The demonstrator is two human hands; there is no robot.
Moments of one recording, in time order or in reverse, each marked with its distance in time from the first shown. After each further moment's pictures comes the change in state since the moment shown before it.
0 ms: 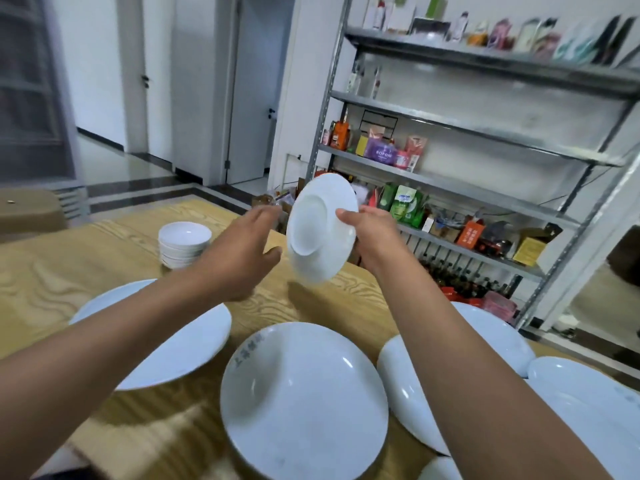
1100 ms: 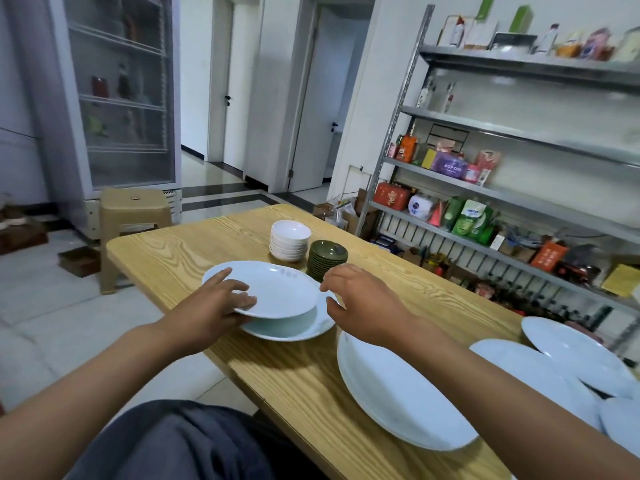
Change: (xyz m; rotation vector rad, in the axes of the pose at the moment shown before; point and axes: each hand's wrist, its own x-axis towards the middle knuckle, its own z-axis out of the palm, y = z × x) left_hand -0.160 -0.183 -0.055 0.120 -0.193 -0.037; right_hand -0.134 0.063 0.105 -1.229 -0.533 -0.933
